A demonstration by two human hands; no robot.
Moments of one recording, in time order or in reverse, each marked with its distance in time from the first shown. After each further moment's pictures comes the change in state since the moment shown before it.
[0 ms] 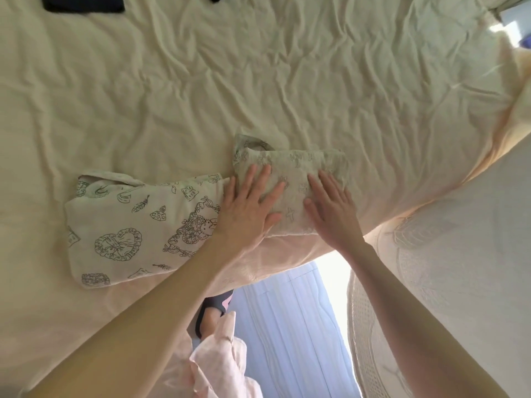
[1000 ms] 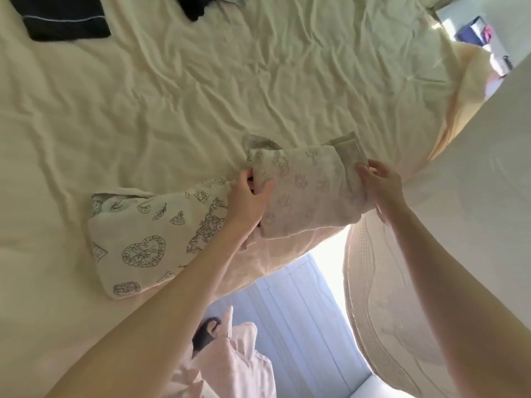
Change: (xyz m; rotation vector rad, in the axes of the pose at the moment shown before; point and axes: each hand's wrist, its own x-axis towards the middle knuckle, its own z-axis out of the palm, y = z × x) left_hand -0.013 -0.009 -0.036 -1.357 0.171 -0.406; right_hand -0.008 0.005 -0.076 0.922 0.347 0.723
